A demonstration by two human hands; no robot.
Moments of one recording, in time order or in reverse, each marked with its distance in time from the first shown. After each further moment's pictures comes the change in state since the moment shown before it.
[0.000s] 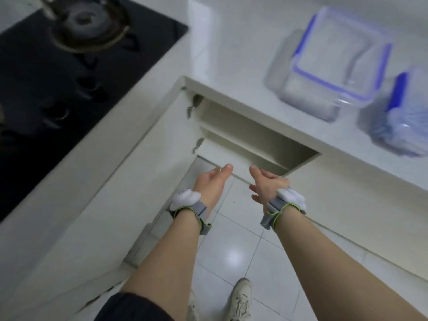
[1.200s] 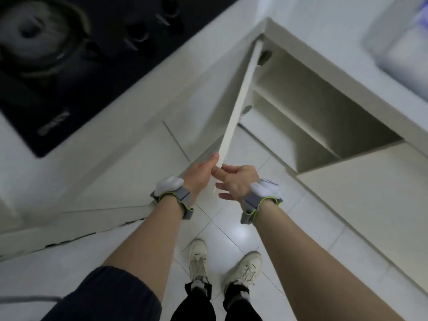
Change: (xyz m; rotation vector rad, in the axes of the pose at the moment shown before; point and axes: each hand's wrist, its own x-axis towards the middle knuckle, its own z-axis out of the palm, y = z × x) left_hand -0.058 -0.096 -0.147 -0.061 0.229 -0.208; right_hand -0.123 0.070 0.138 -0.362 -0.597 0.073
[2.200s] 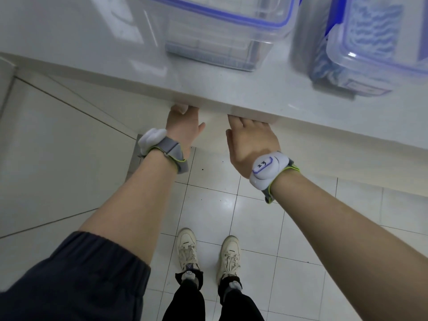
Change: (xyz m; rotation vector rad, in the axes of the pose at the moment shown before) left_hand 0.068 0.156 0.343 -0.153 -0.185 0.044; right_hand 0.025 -0.007 -0.333 -1.037 0.680 -0.384
